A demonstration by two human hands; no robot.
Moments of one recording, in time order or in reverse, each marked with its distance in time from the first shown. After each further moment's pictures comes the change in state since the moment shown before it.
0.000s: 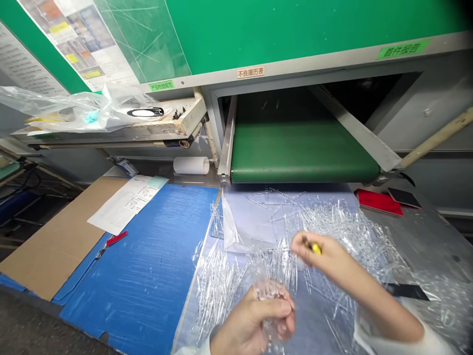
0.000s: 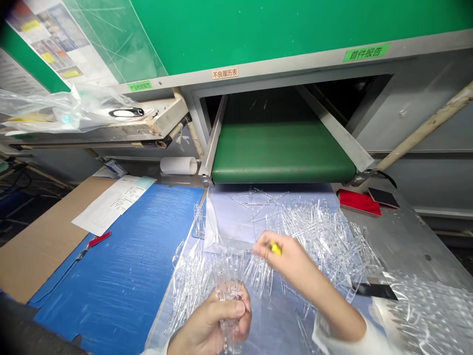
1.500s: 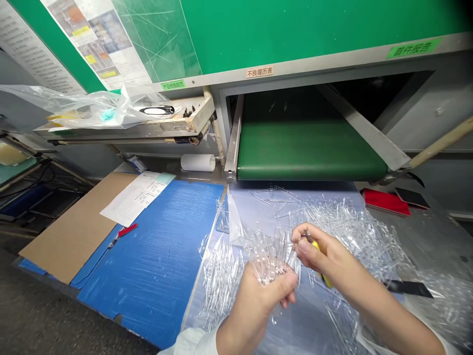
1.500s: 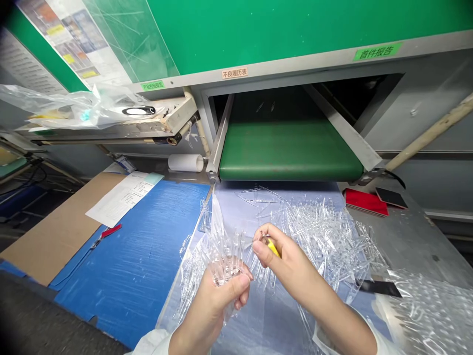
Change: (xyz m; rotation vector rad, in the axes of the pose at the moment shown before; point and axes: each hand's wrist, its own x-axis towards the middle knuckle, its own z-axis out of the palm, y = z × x) left_hand -0.015 0.023 0.037 0.350 0.228 0.335; right_hand -0.026 -0.034 0.006 0.790 -0.042 -0.016
